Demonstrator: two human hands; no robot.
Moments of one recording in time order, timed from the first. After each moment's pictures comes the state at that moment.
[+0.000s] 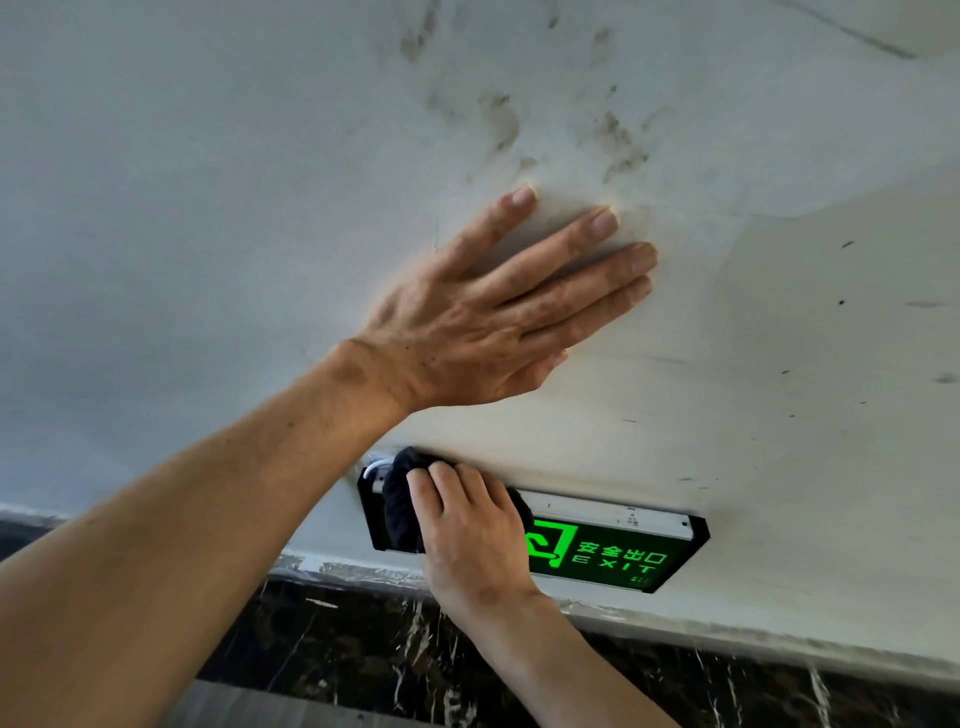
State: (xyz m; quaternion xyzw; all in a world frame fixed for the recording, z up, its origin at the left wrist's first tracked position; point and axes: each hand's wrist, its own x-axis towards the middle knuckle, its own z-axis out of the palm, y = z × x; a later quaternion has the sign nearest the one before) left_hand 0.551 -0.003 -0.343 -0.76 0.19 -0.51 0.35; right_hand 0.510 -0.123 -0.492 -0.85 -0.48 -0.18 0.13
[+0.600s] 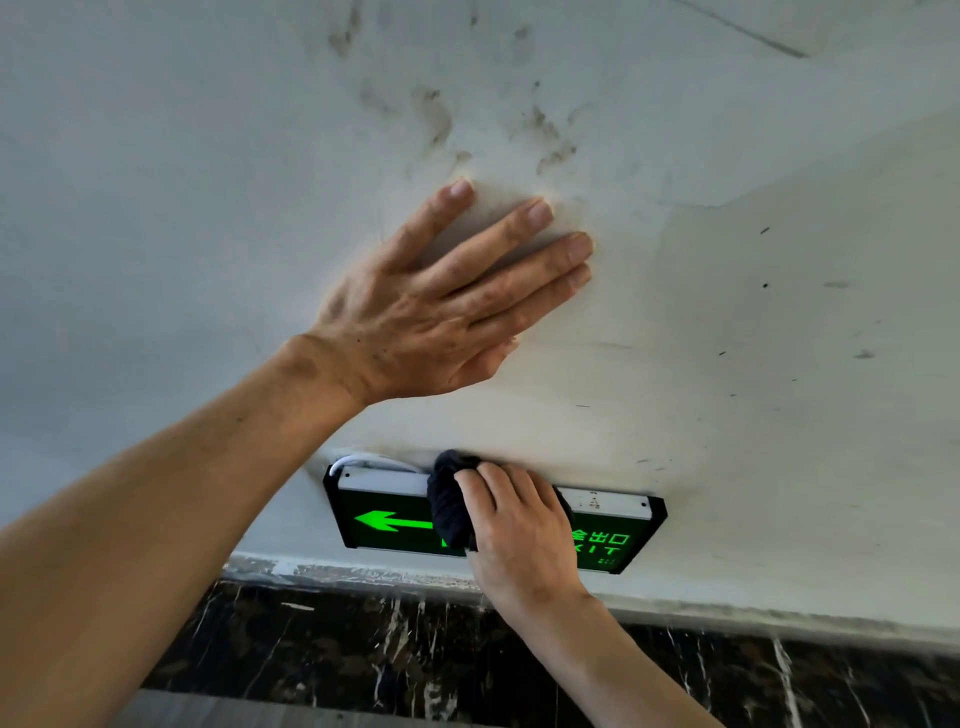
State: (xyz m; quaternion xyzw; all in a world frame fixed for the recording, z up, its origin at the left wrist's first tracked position) left_hand 0.553 0.003 -0.348 -0.76 0.17 -0.51 0.37; right_hand 0.537 -0.182 -0.493 -0.88 -0.44 -0.15 0.13
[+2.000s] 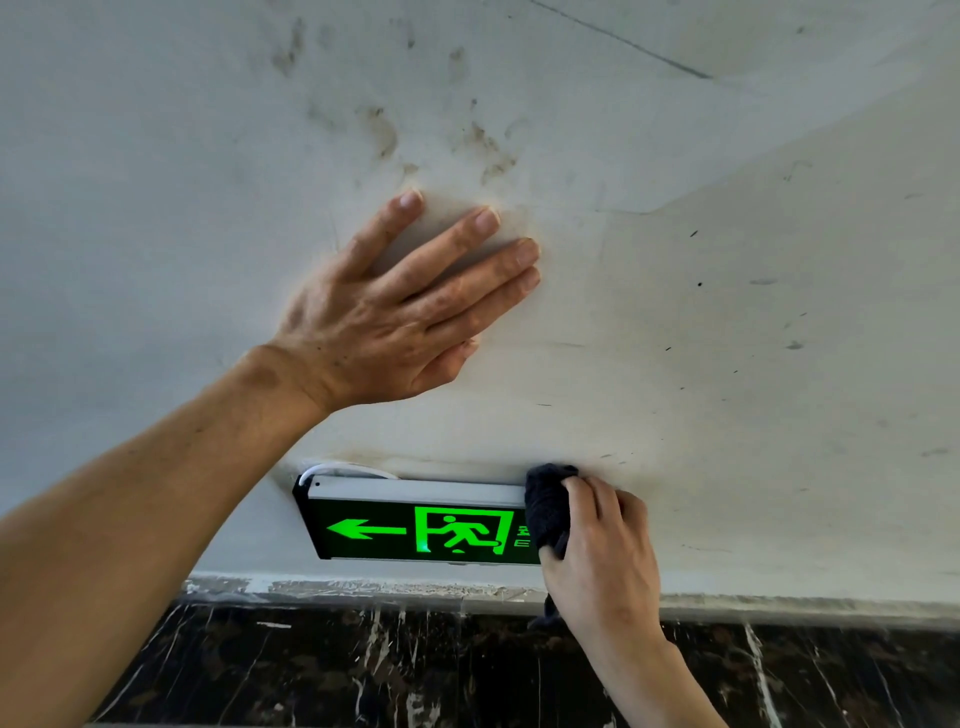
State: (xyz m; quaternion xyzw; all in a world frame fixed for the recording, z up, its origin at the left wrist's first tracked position) left_hand 0.556 0.004 -0.350 -0.75 0.18 -0.51 0.37; right_hand 0.552 -0.256 -0.488 -0.96 -0.21 -0.09 0.13
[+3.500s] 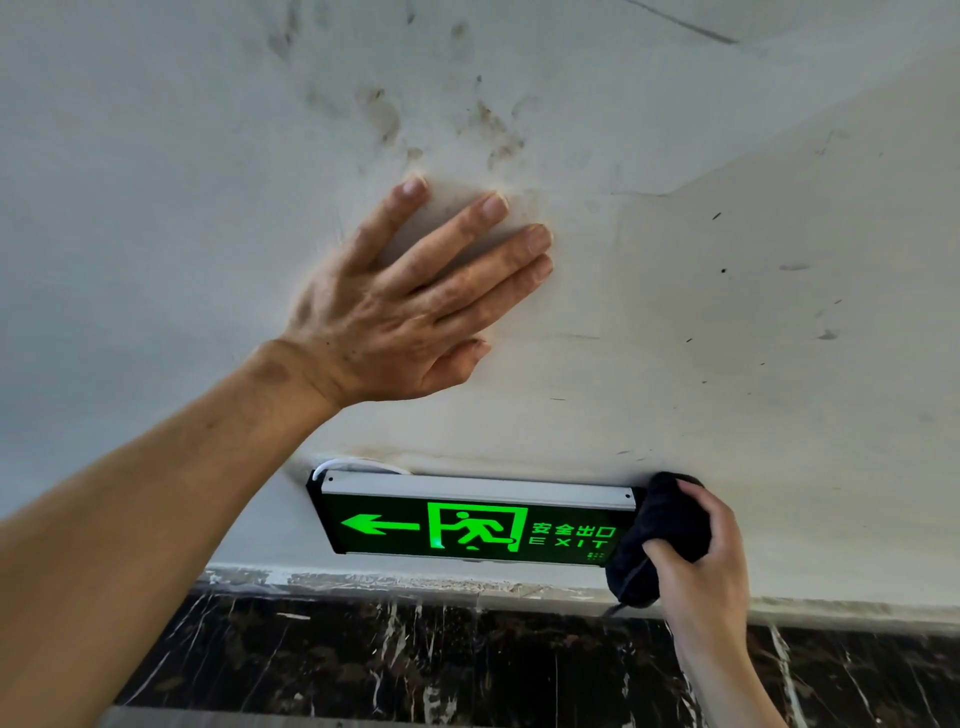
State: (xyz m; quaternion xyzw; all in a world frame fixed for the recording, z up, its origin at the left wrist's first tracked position) left_hand 0.557 0.003 -0.352 -0.76 0.18 -0.52 0.36; right_hand 0.575 -0.312 -0.517 -0.79 0.02 -0.02 0.61
